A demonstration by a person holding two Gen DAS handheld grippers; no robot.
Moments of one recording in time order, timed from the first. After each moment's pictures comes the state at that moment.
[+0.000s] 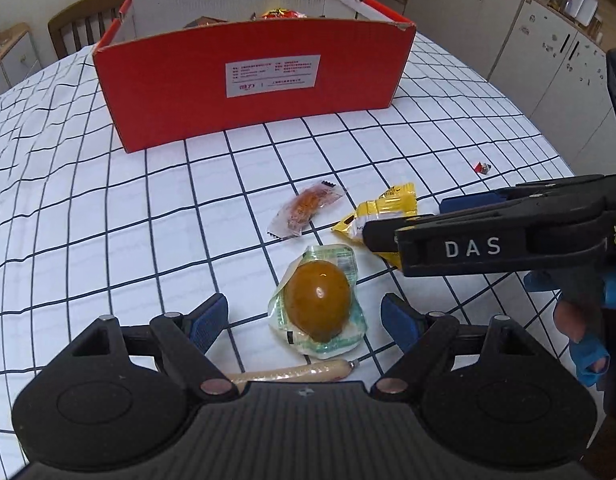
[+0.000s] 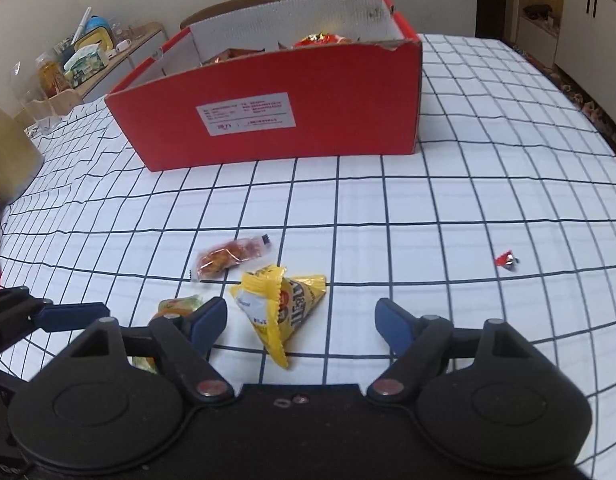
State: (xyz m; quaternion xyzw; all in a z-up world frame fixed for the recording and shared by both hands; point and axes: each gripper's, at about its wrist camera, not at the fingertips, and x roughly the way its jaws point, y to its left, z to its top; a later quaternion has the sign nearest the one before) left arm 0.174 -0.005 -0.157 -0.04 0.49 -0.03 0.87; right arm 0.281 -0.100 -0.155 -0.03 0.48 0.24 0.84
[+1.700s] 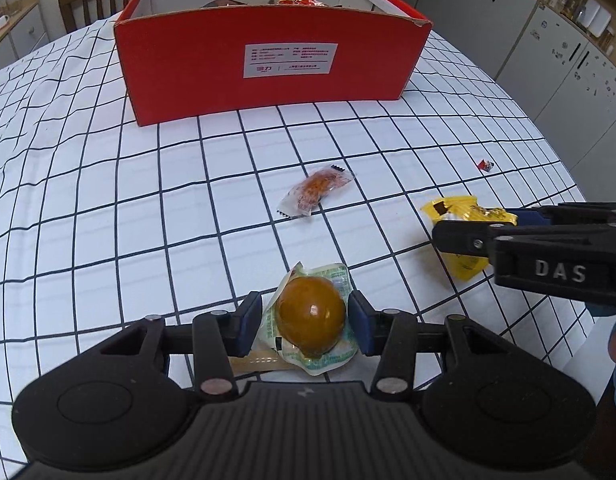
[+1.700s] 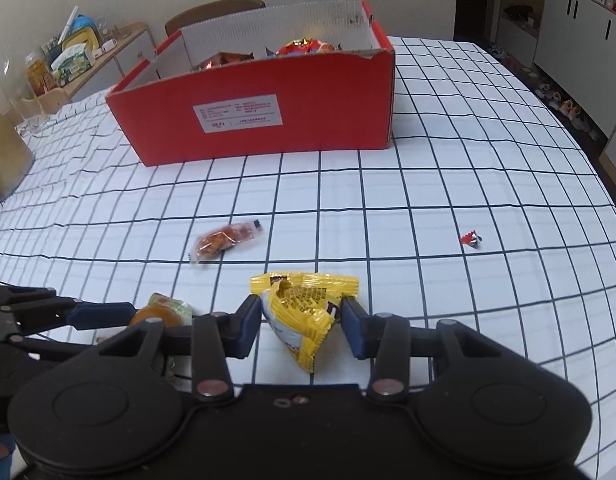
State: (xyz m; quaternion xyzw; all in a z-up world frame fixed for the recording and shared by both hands) left arm 0.163 0.006 -0.153 -0.07 0.51 -0.02 0.85; right arm 0.249 -0.111 -0.128 -0.04 0.48 0.21 0.85
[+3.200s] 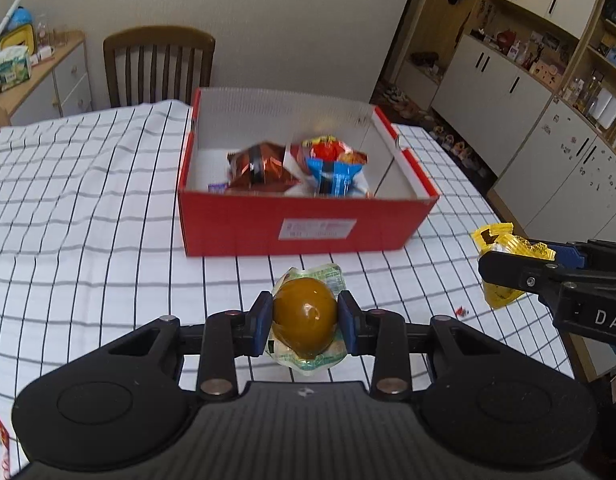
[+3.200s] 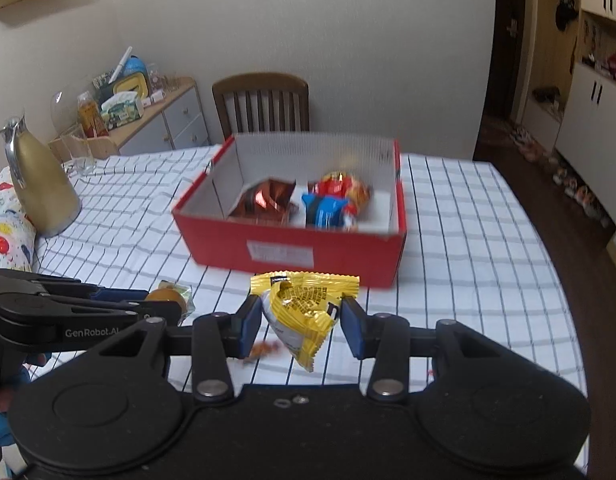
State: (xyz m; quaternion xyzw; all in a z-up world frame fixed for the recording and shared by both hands) left arm 0.197 0.043 -0.042 -0.13 0.42 0.03 0.90; right arm 0.272 -0.100 -0.006 -0.07 0.38 0.27 0.88
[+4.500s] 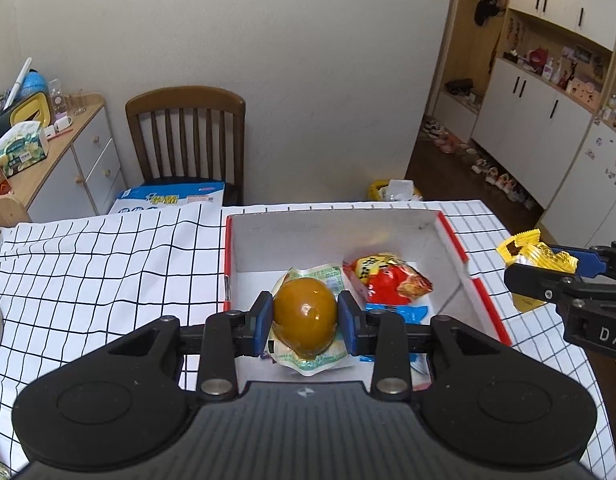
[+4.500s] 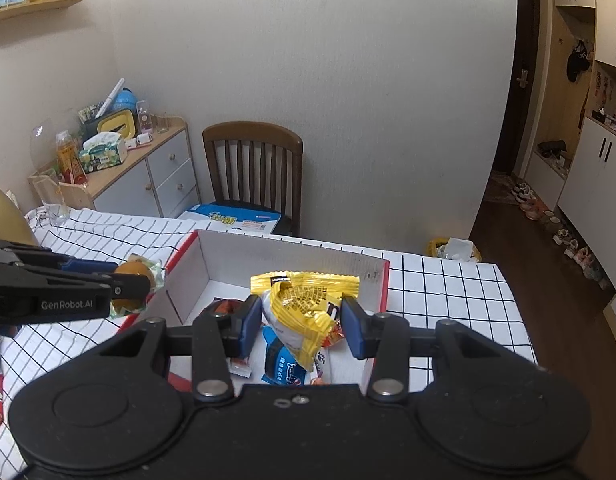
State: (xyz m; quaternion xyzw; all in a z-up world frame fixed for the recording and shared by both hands) left arm 0.324 0.086 -0.004 -0.08 0.38 0.09 0.92; right arm 0.393 -0.059 0.013 -0.10 0.33 0.28 0.90
